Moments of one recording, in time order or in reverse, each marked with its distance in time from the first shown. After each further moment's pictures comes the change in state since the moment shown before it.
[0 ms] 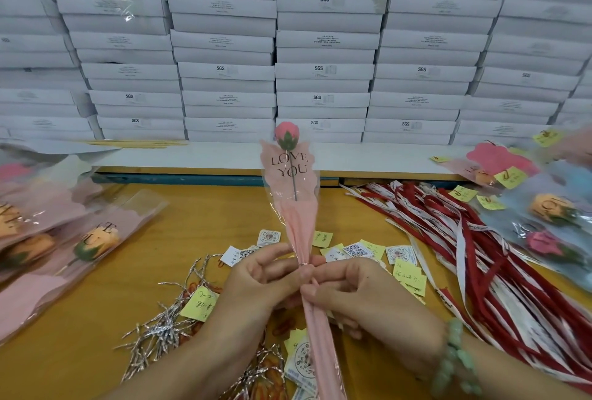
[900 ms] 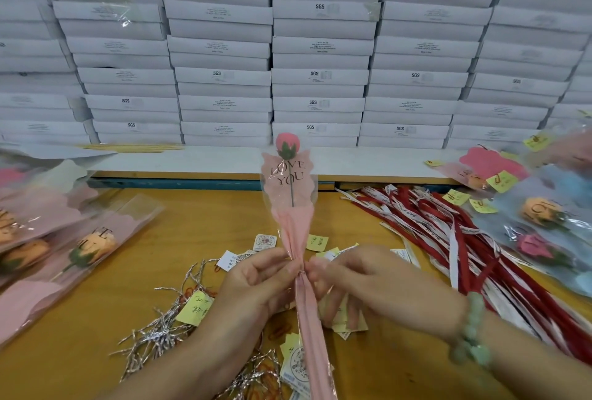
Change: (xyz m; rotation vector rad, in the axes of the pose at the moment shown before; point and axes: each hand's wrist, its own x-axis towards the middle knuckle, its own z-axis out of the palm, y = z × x) left_hand 0.001 0.002 0.001 -0.077 0.012 -0.008; right_hand 0.002 -0.026 -0.023 -0.472 -0.041 0.018
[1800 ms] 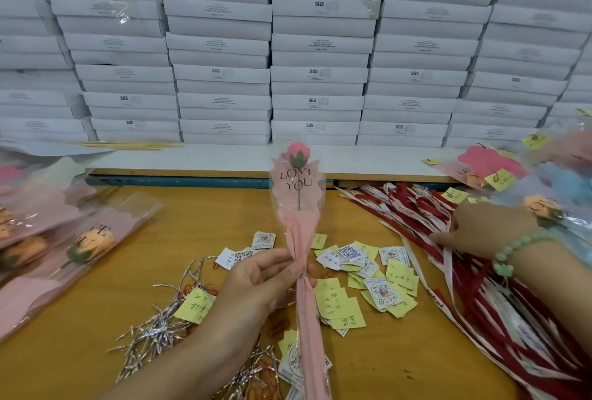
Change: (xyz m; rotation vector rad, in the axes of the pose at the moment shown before) left_hand -0.003 0.002 0.006 0.069 0.002 -0.014; right_hand 0.002 0.071 -0.124 -1.146 0.379 0.622
